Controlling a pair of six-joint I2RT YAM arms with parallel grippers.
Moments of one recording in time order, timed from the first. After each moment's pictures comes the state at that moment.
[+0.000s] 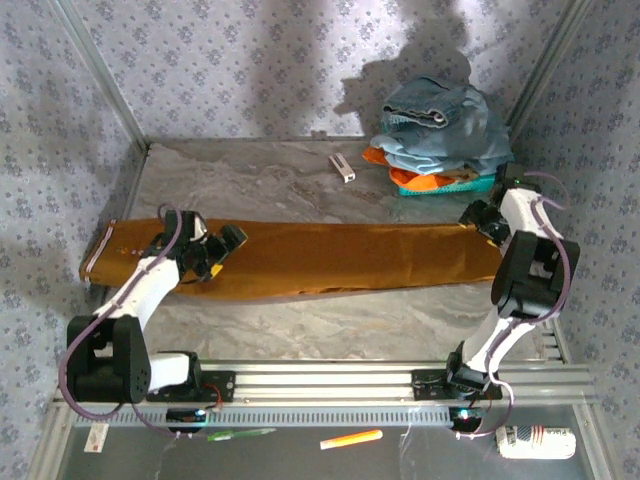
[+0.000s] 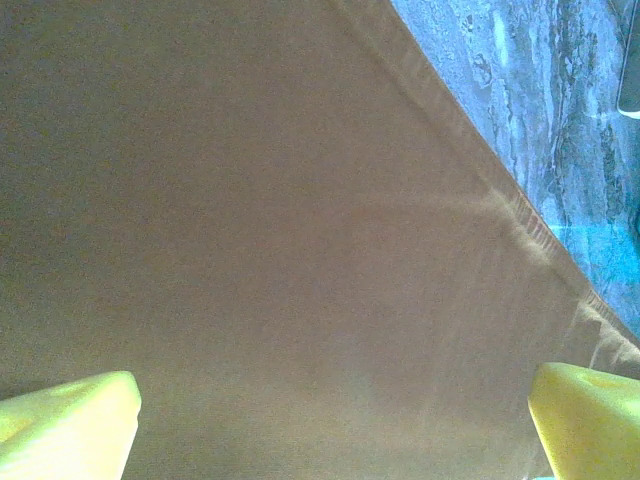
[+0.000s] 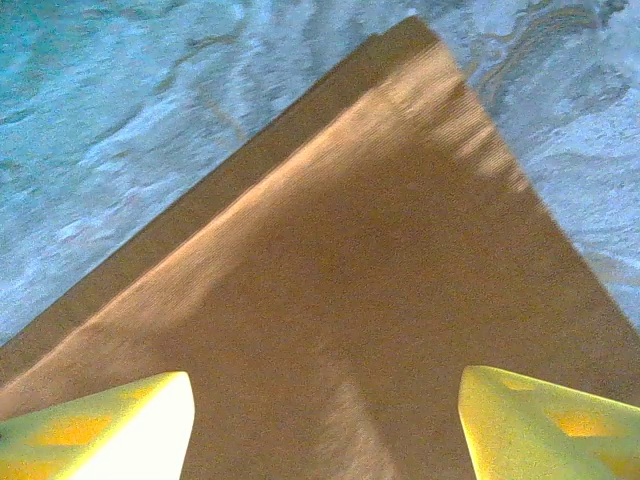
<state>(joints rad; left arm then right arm) -0.06 1.26 0.71 -0.41 0.38 -0.79 -0.29 1.79 1.34 -0.85 -0.01 0.34</state>
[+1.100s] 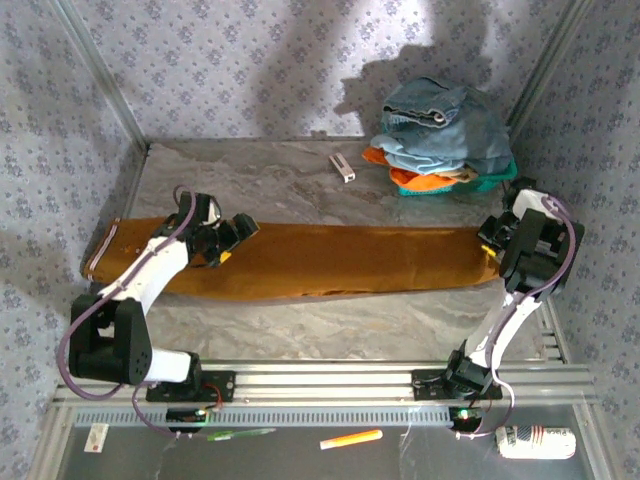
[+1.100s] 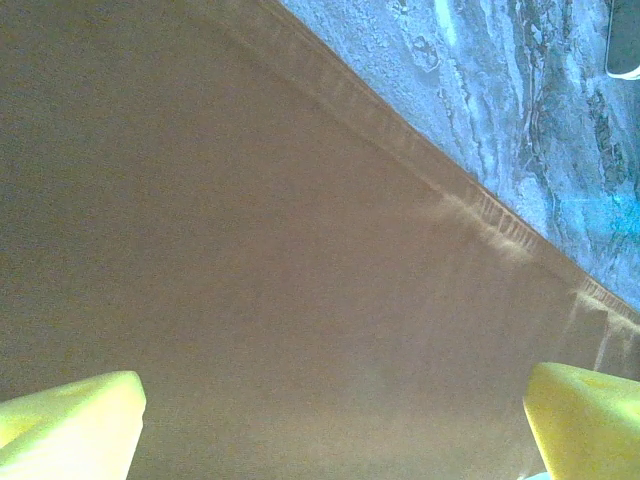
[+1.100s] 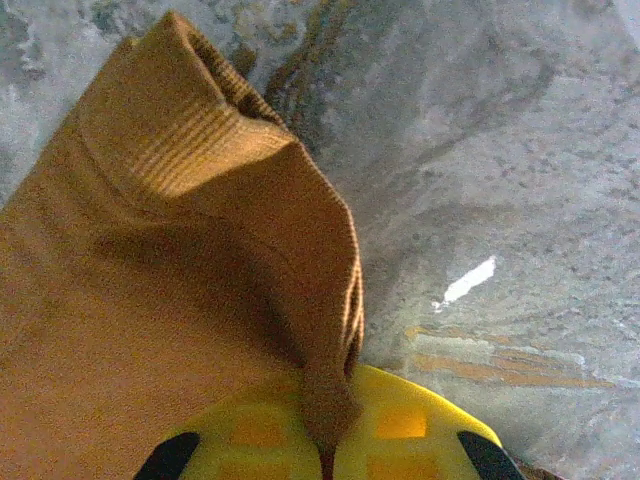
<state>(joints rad) -0.16 1.36 0.88 -0.50 0.33 -0.77 -0.41 1.99 1.39 -0.88 -0.01 0.32</state>
